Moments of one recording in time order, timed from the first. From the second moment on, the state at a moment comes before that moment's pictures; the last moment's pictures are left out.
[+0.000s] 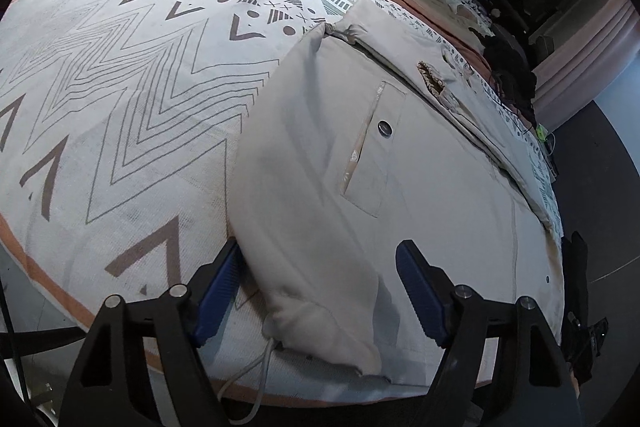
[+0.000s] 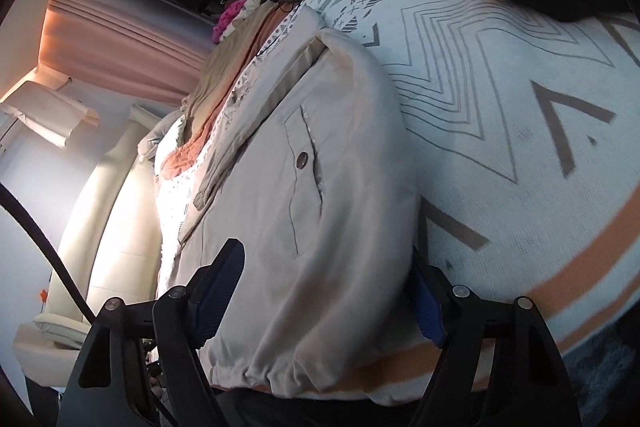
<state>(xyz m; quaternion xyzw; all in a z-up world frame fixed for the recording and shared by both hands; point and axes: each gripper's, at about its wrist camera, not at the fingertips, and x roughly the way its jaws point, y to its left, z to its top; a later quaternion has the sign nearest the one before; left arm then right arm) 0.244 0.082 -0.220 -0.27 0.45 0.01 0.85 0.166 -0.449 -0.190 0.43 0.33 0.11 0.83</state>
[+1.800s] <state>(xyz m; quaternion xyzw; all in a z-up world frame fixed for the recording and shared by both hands) 0.389 0.062 -0.069 -0.23 0.32 -0.10 0.91 0.327 -0.380 -0.056 0.29 0.24 0.20 0.90</state>
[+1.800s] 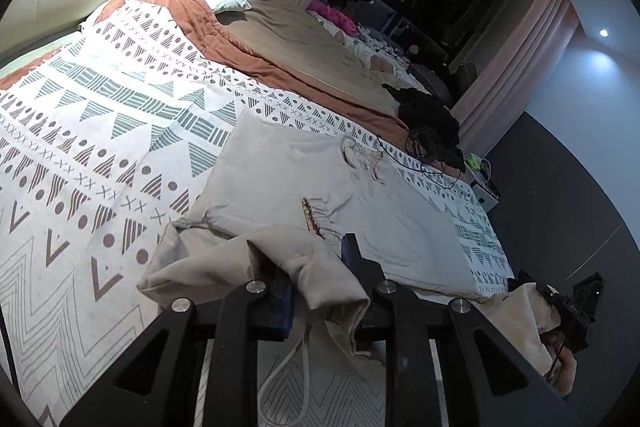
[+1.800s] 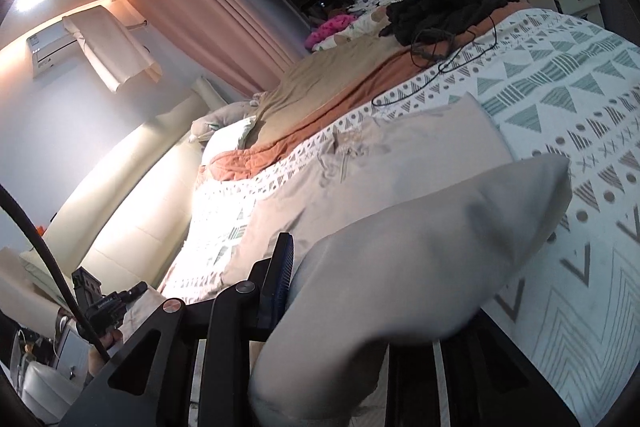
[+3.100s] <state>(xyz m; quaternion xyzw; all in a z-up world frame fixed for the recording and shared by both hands) 0.666 0.058 -0.105 -0.20 0.40 -0.02 0.89 0.593 -0.344 -0.053 0.28 0.29 0.05 0.91</state>
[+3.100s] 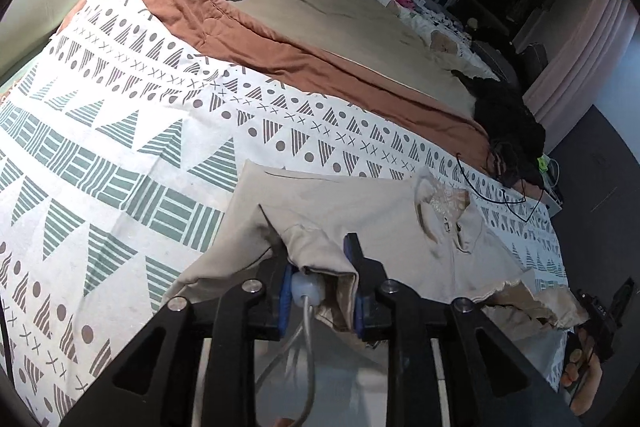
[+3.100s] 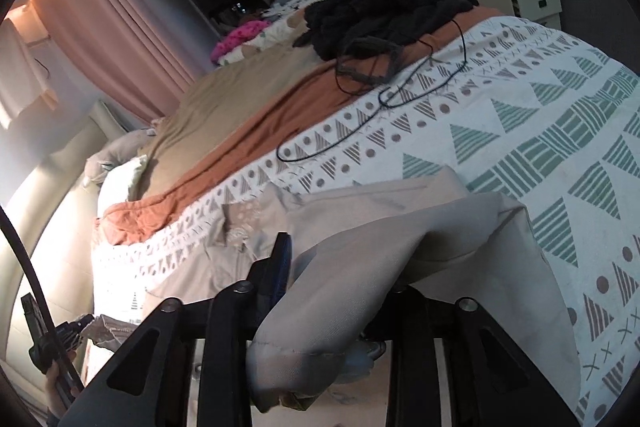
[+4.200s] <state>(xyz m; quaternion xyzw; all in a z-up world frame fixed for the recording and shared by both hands) 0.474 0.044 -0.098 -0.23 0.34 0.07 0.91 0.434 -0.260 -0.049 0.21 0.33 0.09 0.91</state>
